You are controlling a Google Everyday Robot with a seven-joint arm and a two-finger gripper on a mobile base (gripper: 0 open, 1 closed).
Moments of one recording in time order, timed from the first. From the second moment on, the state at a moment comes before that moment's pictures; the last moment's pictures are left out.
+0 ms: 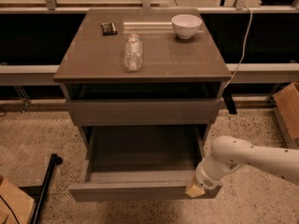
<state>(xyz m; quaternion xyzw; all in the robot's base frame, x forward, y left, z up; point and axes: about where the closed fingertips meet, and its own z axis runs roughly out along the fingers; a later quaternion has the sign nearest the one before) 0.447 -0.173 0.447 -0.55 0.81 0.19 0.07</state>
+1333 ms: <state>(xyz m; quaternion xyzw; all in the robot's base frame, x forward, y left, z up) 0.485 -0.170 0.417 -0.55 0.82 0.15 0.09</state>
